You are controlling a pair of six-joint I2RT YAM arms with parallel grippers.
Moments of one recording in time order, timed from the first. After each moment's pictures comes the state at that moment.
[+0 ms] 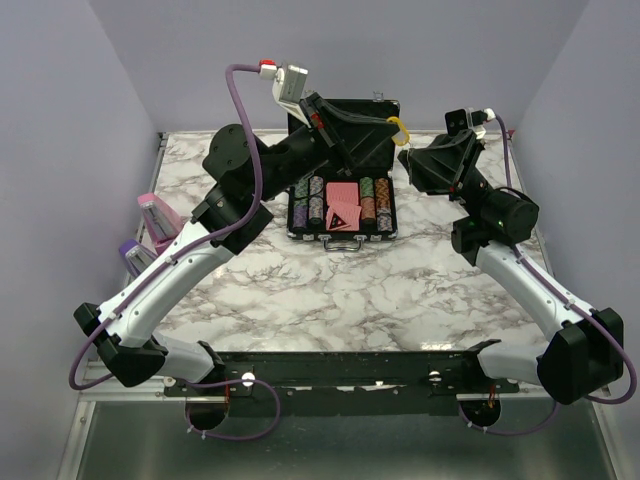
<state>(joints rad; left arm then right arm) -0.83 1.36 1.66 0.18 0.30 -0.62 0.39 1.25 0.97 1.32 -0.62 2.00</state>
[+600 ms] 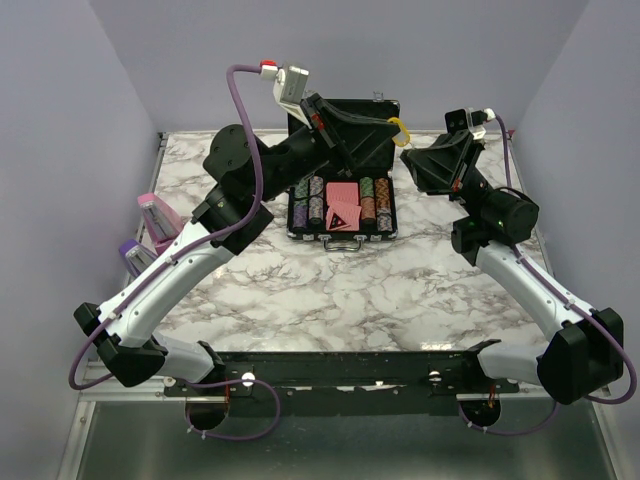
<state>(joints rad) -0.83 1.36 1.66 0.18 0.30 -0.61 0.39 1.25 0.97 1.32 -0.62 2.00</state>
